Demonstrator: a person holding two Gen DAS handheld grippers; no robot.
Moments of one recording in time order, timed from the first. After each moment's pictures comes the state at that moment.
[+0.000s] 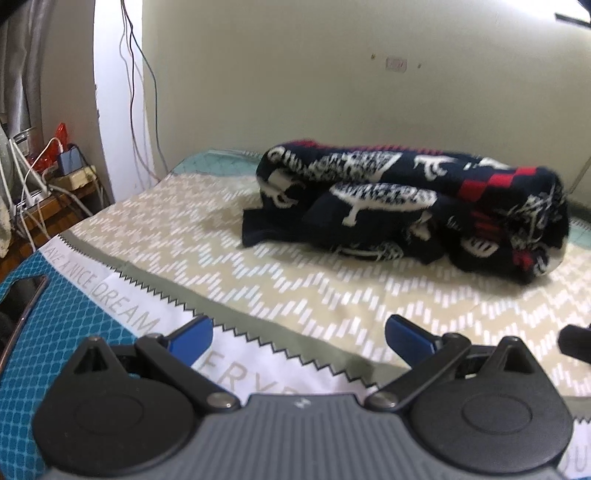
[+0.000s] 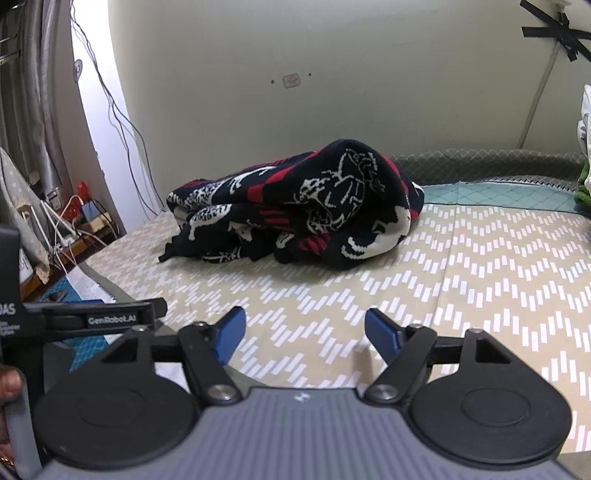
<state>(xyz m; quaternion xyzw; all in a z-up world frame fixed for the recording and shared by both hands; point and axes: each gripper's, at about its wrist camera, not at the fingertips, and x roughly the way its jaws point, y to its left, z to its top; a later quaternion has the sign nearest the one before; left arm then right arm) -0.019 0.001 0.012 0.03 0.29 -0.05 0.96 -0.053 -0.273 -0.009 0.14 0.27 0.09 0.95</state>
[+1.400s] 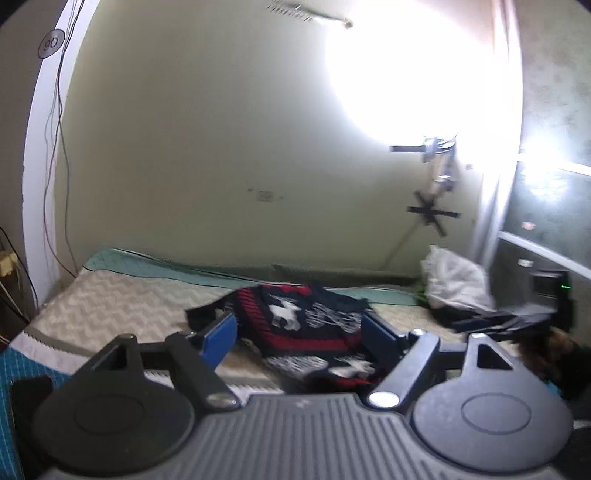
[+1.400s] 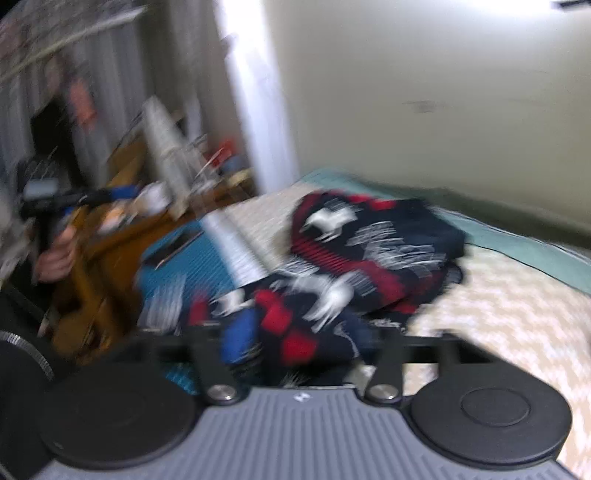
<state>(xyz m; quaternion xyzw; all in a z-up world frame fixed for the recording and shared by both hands) -0.100 0.158 0.150 -0.01 0.19 -0.34 0.92 -0.128 -0.361 0.072 0.09 0.26 0.29 0.92</state>
